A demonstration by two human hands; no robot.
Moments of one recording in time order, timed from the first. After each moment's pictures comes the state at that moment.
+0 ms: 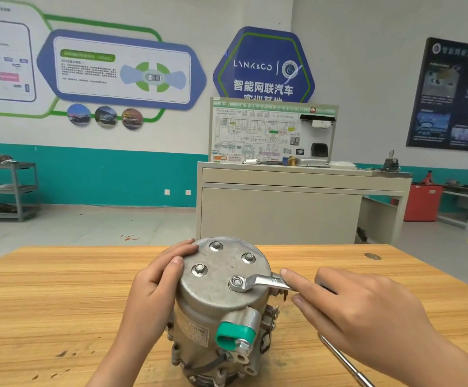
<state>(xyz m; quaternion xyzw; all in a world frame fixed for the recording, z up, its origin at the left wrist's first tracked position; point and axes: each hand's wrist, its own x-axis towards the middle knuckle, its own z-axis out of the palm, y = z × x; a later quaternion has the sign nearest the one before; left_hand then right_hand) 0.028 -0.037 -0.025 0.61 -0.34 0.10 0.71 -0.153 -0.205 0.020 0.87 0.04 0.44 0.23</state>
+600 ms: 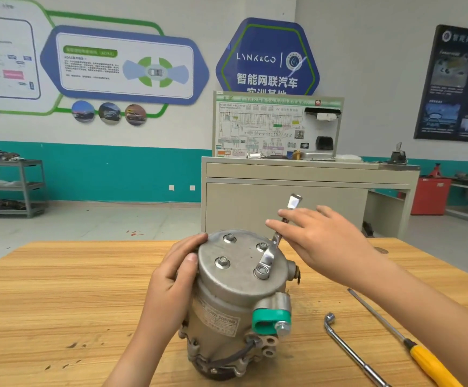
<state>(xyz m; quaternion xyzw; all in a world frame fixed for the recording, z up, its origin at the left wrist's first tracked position) 0.029 -0.048 -0.034 0.60 -0.36 0.10 0.71 -0.090 -0.240 0.046 0.92 0.00 0.32 0.22</state>
